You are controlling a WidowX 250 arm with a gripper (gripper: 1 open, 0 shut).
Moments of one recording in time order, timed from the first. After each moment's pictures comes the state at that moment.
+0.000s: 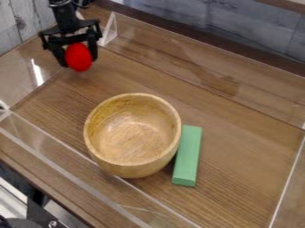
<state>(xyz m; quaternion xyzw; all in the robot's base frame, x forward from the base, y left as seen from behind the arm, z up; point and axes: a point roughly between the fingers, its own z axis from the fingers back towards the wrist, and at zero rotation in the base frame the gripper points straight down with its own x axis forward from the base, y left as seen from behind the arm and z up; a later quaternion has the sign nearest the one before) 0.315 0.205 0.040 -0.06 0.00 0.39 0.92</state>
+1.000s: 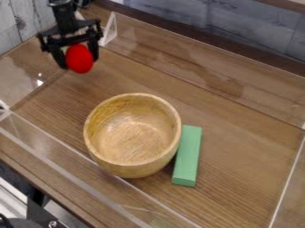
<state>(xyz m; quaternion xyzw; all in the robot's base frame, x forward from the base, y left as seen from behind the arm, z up) 0.299 0.194 0.069 -0.05 -0.01 0.44 0.90</state>
